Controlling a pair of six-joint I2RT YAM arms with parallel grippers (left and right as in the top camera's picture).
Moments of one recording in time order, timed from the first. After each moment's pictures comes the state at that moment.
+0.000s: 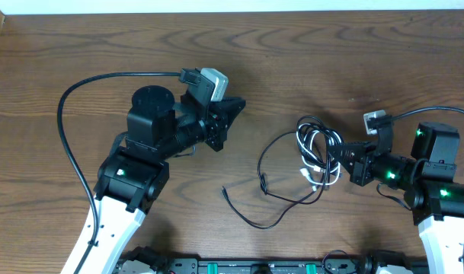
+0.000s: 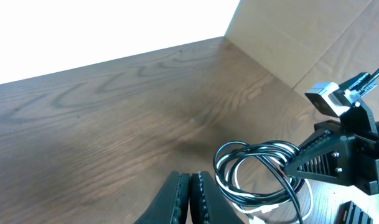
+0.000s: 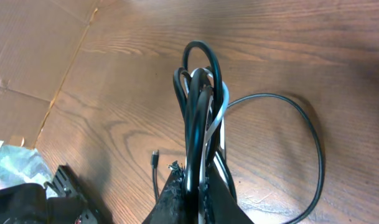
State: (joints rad) left arm -0.37 1.09 1.02 -0.31 0.53 -0.15; right arm -0.11 0.95 0.76 -0.70 -0.86 0.00
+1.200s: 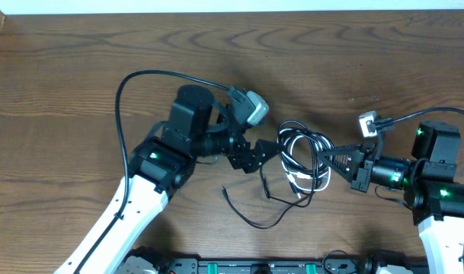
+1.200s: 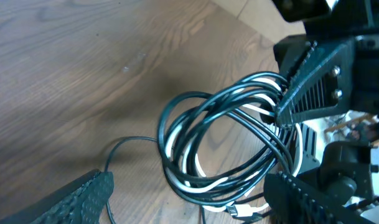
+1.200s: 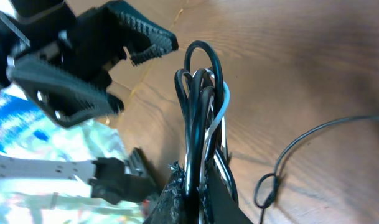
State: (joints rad) left arm -0.51 1.22 1.02 -0.40 0.70 0.02; right arm -0.11 0.95 0.76 -0.67 -1.20 0.04
